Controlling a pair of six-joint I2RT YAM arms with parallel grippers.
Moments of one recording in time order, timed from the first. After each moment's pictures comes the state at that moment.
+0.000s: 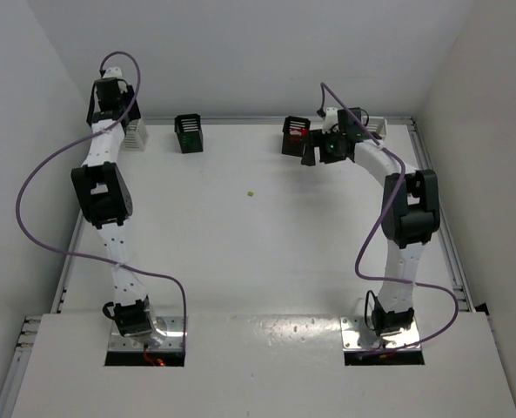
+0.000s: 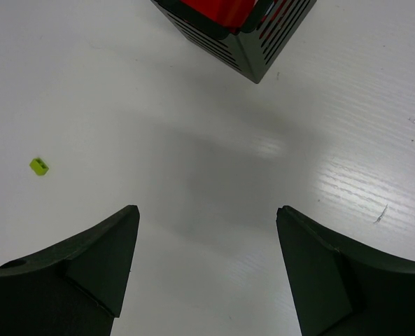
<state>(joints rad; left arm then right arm) 0.21 2.41 2.25 -0.25 -0.11 -0.03 0.14 2.06 1.56 -0.33 -0.34 -0.01</state>
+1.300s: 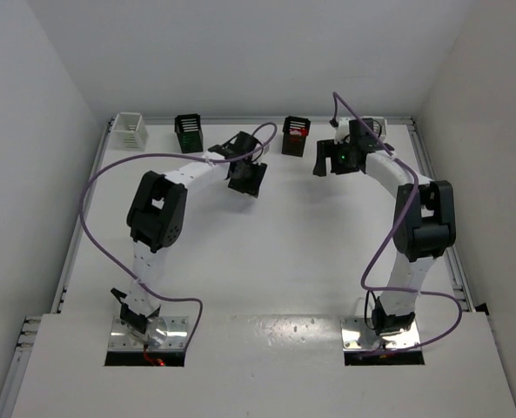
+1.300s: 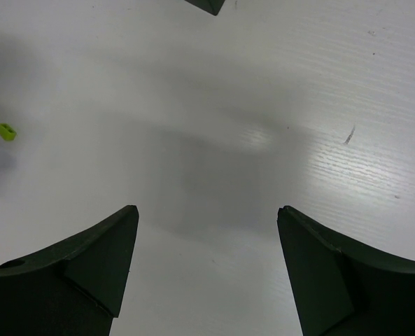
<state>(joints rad) -0.50 2.13 1.68 -0.57 0.07 -0.14 0.10 1.90 1.35 -0.31 -0.29 -0.01</state>
